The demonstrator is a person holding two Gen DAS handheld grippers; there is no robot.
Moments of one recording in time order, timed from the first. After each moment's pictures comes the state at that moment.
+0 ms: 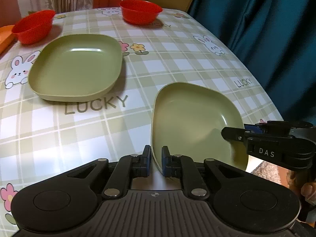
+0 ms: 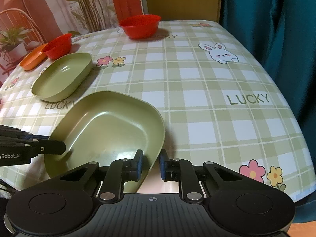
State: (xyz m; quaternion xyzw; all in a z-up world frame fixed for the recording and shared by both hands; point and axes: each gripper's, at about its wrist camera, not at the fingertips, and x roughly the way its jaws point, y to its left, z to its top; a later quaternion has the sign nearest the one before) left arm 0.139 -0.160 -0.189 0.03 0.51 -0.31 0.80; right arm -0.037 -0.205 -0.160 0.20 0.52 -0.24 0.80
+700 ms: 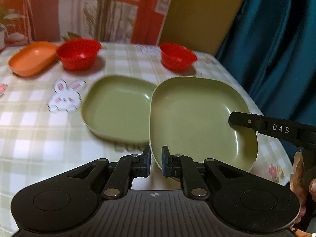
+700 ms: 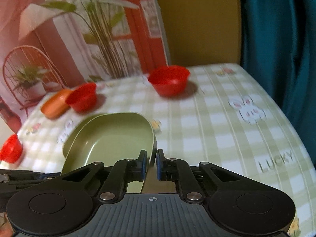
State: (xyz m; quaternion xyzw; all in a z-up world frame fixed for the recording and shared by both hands) left arm 0.167 -0.110 -0.146 -0.02 0.44 -0.23 0.87; right arm 0.047 -0.215 -0.106 0.21 0.41 -0.22 0.86
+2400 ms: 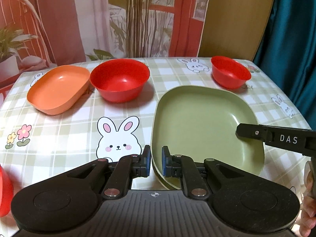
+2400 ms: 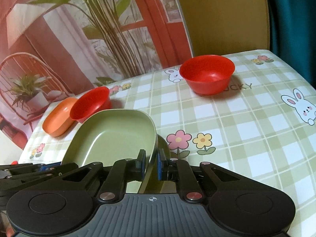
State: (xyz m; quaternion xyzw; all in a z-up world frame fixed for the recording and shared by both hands) left arm 0.263 -0.070 -0.156 0.06 0.43 -0.18 0.88; right arm 0.147 -0.206 -0.170 0.27 0.42 -0.21 0.84
